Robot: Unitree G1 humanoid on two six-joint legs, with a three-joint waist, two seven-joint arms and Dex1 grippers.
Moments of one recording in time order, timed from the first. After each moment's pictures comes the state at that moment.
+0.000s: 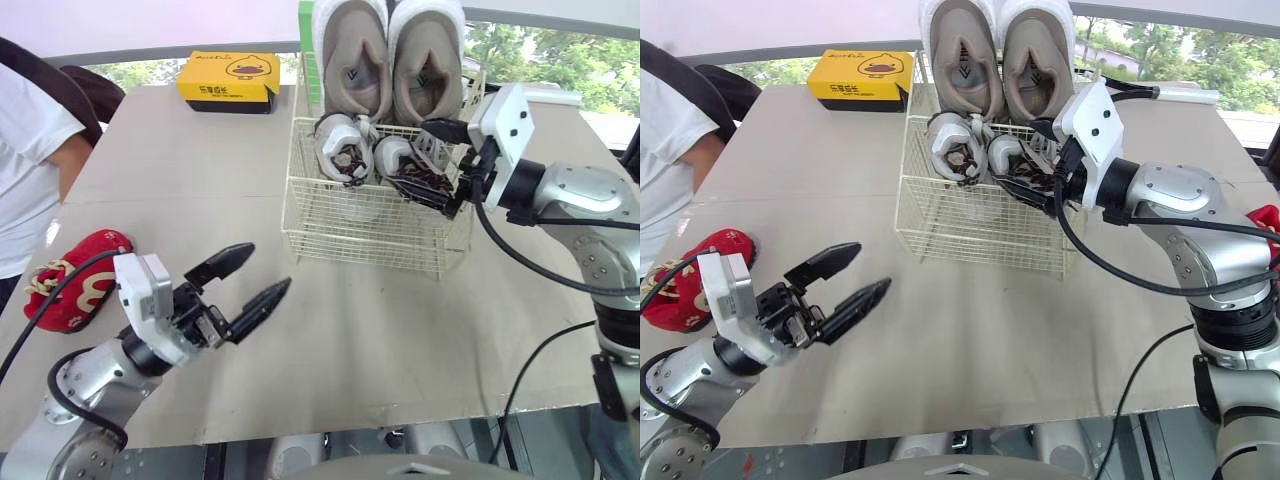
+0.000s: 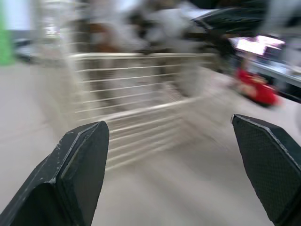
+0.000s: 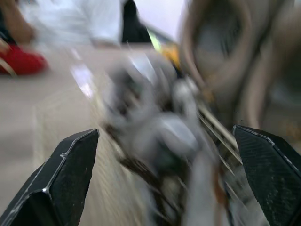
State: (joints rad) left arm 0.36 0.65 0.43 -0.80 -0.91 0.40 -0.77; right arm -0.71 -0.67 0.11 -0.41 0.52 0.79 0.58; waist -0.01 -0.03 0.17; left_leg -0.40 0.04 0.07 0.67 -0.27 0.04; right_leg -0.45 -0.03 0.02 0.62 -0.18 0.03
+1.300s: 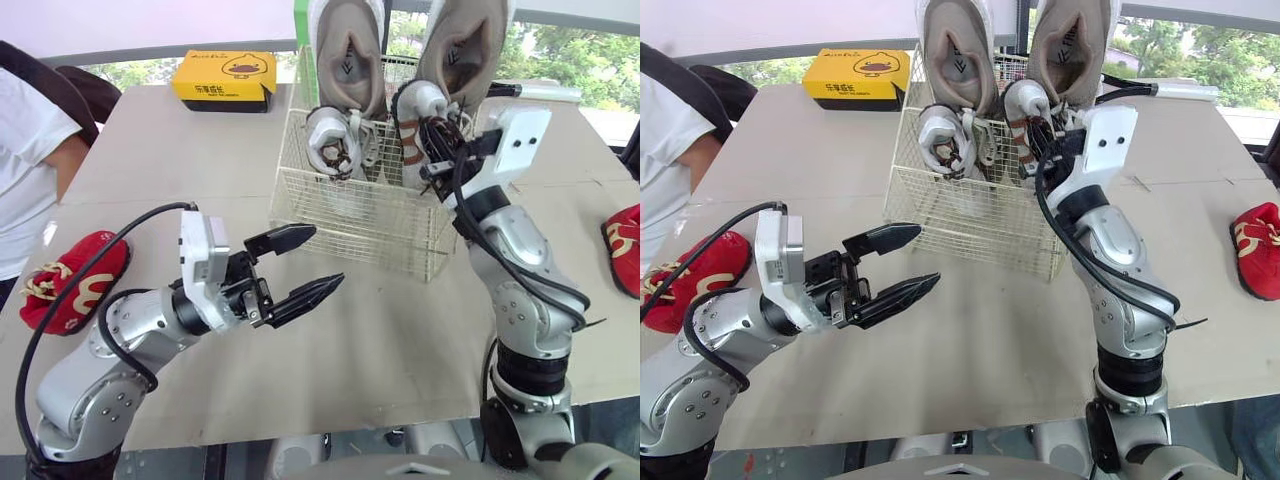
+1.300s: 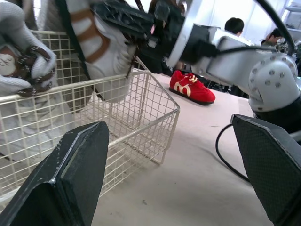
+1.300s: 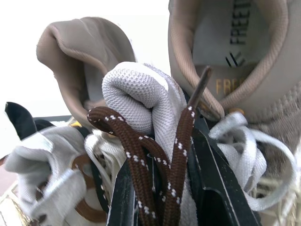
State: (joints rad) left arm 0.03 0.71 0.24 -0.73 -0.97 0.52 -0.71; right arm -0.45 -0.06 0.00 -0.54 0.32 0.58 0.07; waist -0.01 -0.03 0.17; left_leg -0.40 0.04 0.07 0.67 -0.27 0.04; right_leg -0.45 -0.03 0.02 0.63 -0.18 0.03
